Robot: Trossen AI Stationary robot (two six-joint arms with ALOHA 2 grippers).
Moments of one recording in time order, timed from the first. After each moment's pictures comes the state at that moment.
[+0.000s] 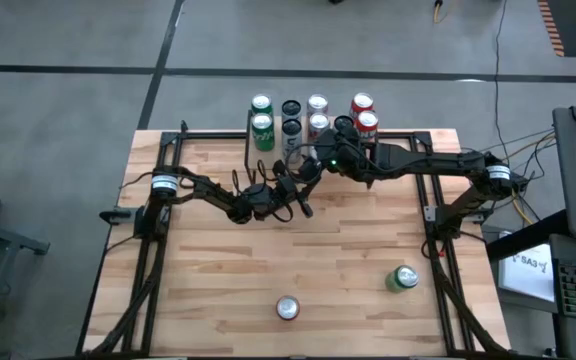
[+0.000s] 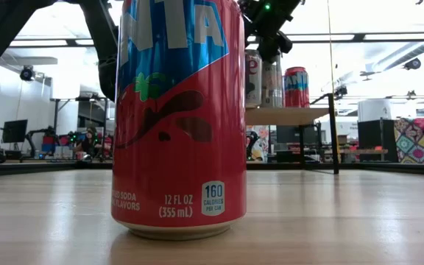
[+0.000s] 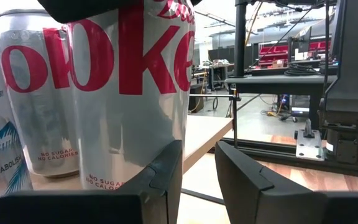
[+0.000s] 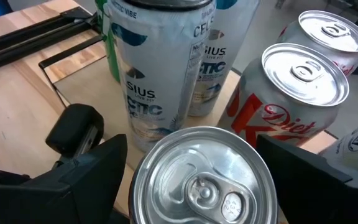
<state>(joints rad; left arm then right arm) 0.09 2.07 0.92 1.35 -0.44 0.14 -0.17 1.57 1.41 -0.53 0.55 0.34</state>
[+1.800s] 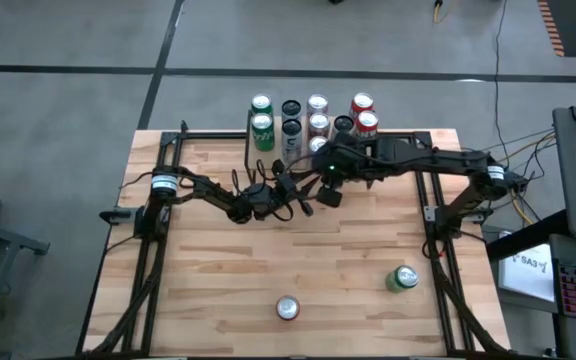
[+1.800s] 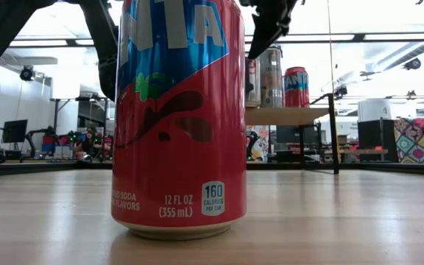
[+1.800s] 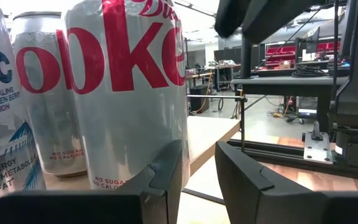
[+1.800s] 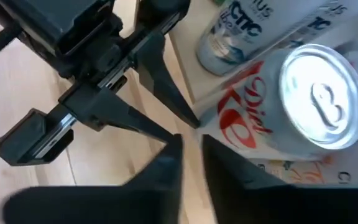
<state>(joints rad) 0.09 2.07 0.92 1.35 -0.46 0.14 -0.12 1.61 1.64 -1.01 0.31 0.04</state>
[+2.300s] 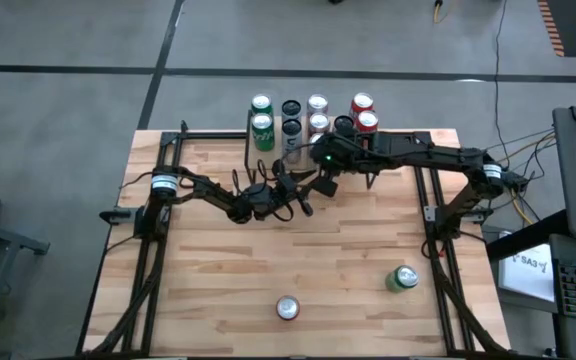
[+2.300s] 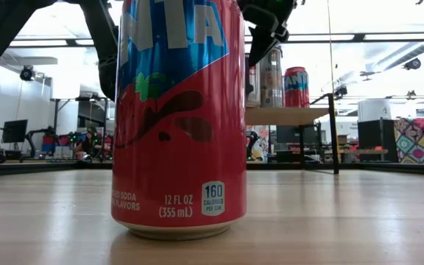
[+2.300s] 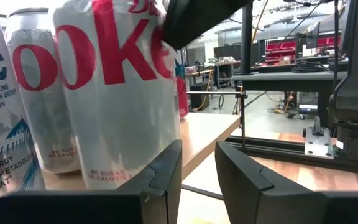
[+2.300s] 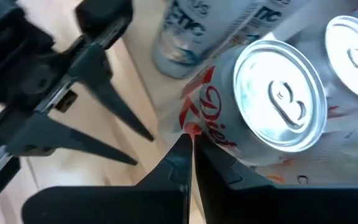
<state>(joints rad) 0.10 2.07 0.92 1.33 -0.46 0.14 -0.18 1.63 1.63 -0.98 0.37 0.06</state>
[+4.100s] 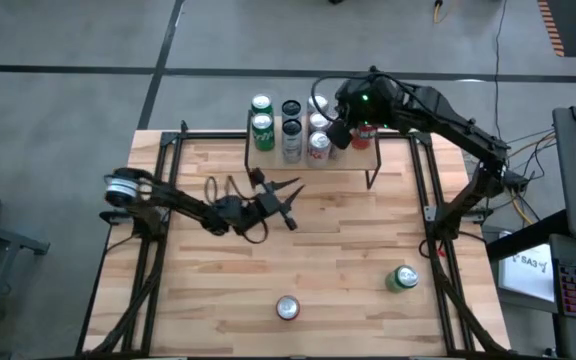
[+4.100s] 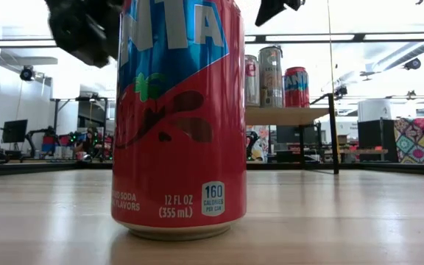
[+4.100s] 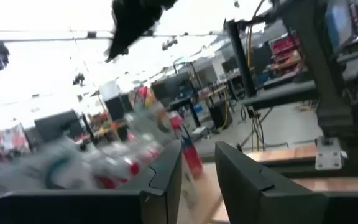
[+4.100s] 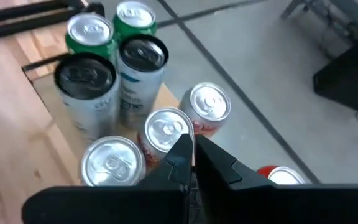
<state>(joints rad) -0.10 1.76 0.78 1.32 -0.63 0.55 -0.37 1.61 2.02 -1.12 0.35 0.00</state>
